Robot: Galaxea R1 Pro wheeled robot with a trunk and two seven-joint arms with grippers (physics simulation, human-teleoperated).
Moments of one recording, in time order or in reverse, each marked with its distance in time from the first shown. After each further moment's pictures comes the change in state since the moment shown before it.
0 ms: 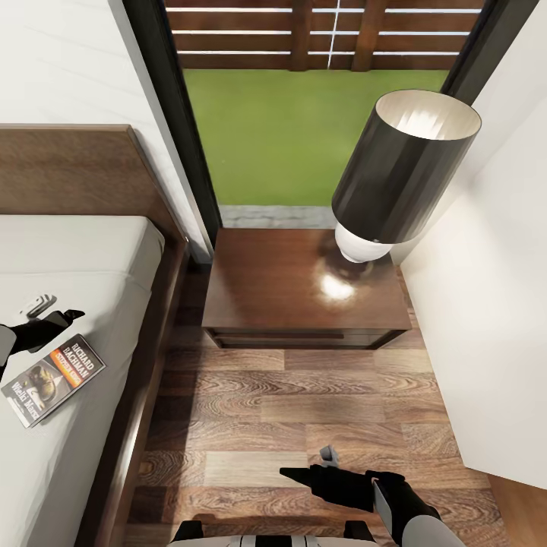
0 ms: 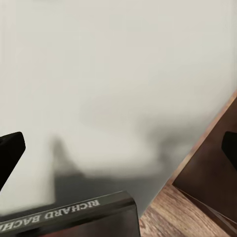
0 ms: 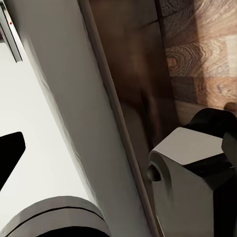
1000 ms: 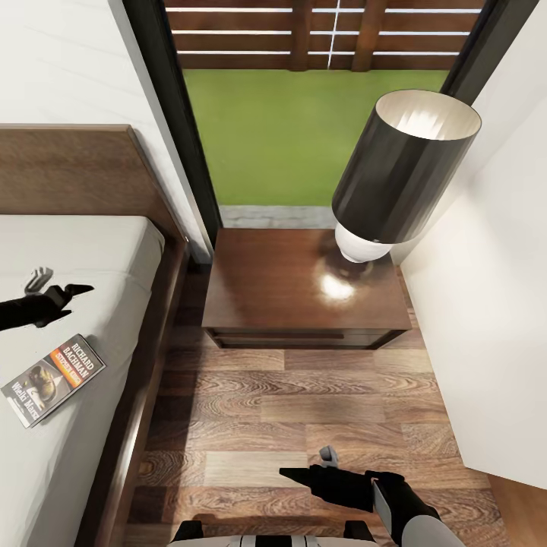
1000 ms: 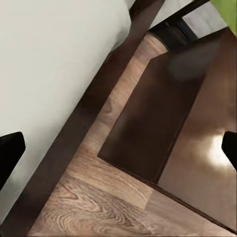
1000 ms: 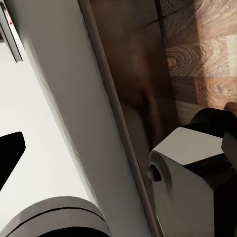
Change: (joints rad) left arm 0.000 0.005 0.009 -0.239 0.009 0.347 -0.276; right arm 0.000 0.001 0.000 0.000 0.000 0.000 -0.001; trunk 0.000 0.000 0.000
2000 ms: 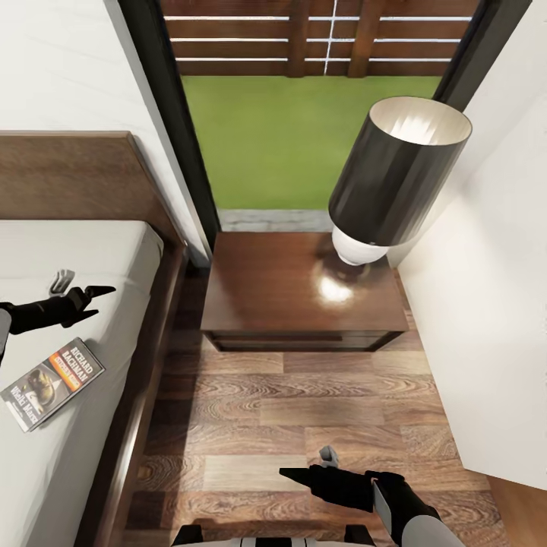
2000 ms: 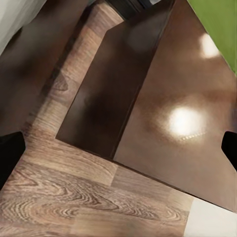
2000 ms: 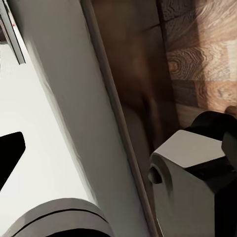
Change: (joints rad) left arm 0.012 -0.034 -0.041 0.019 -0.007 0.036 -0.159; right arm 0.000 0.000 0.000 0.000 -0.001 0.000 0.000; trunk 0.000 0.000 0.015
